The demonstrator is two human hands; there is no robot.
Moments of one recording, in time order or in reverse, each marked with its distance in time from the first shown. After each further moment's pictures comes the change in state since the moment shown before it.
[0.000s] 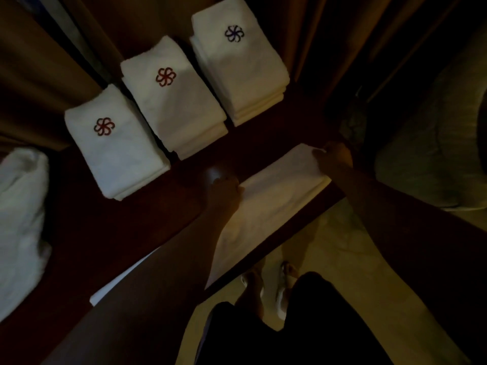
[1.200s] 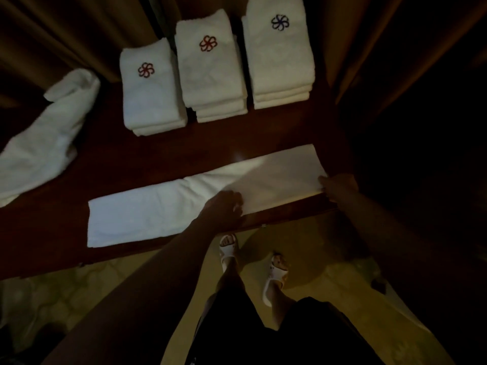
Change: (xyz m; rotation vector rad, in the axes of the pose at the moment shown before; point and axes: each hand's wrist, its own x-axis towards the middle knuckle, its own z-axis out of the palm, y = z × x) left_hand -0.108 0.069 0.044 -0.287 0.066 -0.154; right_hand 0.014 0.069 -0.018 0.140 -0.300 0.085
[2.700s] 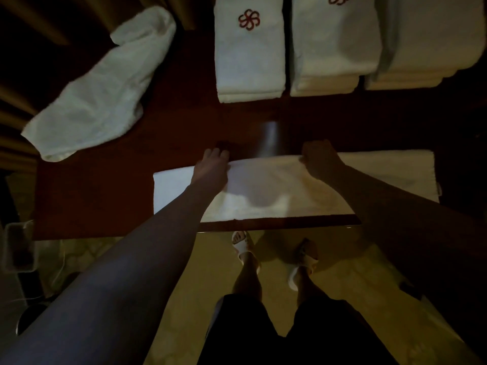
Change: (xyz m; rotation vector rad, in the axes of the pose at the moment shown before) left_hand -0.030 -0.230 -0.073 0.142 0.116 -0.288; right_hand -0.077 -0.129 0.244 -1.207 -0.147 -0.954
